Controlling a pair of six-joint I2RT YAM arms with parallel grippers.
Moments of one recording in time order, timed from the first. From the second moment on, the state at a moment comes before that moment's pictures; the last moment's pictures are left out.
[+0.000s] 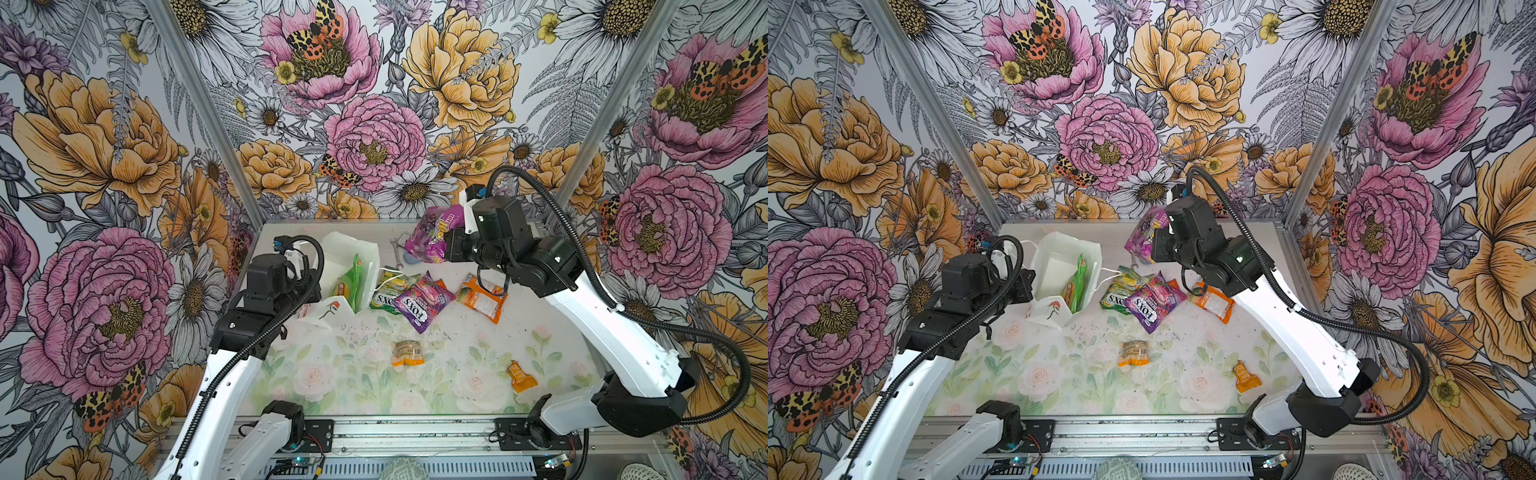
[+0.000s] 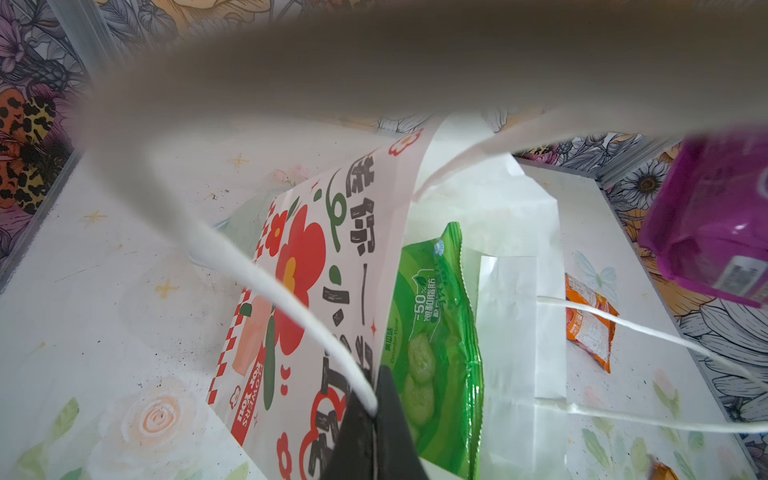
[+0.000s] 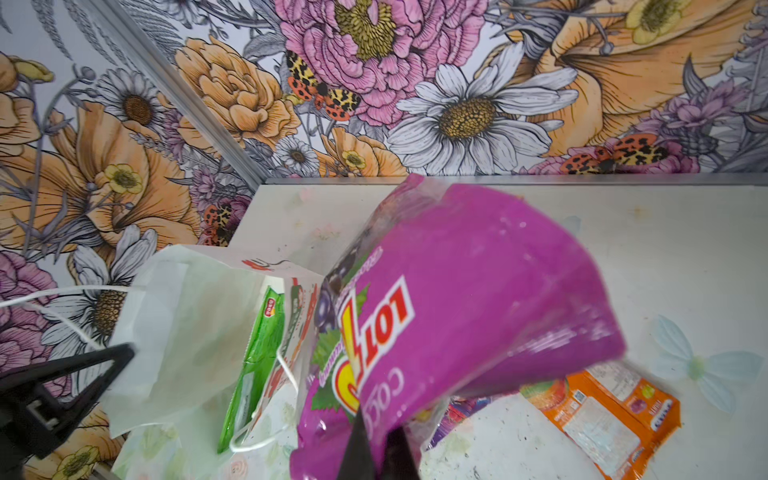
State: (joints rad) left arm -0.20 0.89 1.08 -0.73 0.03 -0.31; right arm 0.74 1.45 1.88 -0.99 0.21 0.48
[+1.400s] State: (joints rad) left arm -0.21 0.85 1.08 -0.73 0.05 -0.31; right arm 1.02 1.80 2.11 -0.98 -0.03 0.29
